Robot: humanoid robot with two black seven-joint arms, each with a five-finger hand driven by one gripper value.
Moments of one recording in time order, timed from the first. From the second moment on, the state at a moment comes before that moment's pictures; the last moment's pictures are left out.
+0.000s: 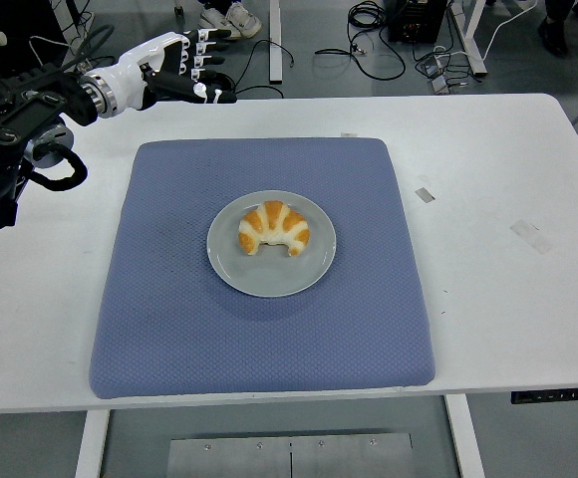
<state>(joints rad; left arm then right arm) -1.28 0.15 -0.05 -0.28 0.26 -0.45 -0.30 -0.12 0.00 0.11 0.11 -0.10 -0.10 0.22</state>
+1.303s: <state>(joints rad) -1.34 0.11 0.01 -0.52 0.55 -0.43 -0.32 -0.12 0.00 0.11 0.11 -0.10 -0.10 0.22</state>
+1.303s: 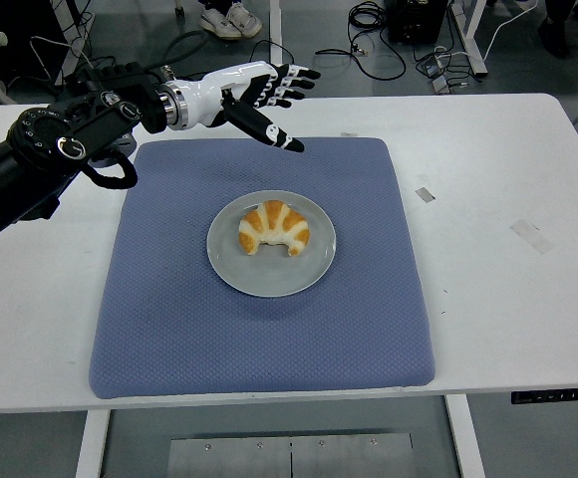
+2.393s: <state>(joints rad) -1.34 0.35 0.10 -0.84 0.72 -0.49 -0.32 -0.12 0.00 0.11 0.11 -0.10 -0.10 0.22</state>
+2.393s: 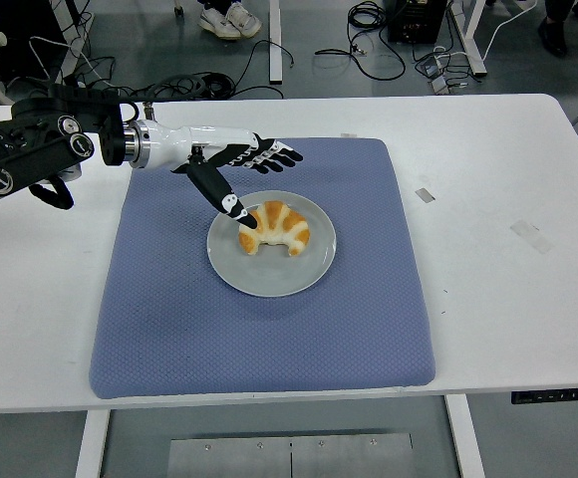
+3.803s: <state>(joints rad) -1.26 0.28 0.14 -0.79 0.72 -0.40 -0.32 -0.12 0.00 0.11 0.11 -0.10 -0.10 0.22</state>
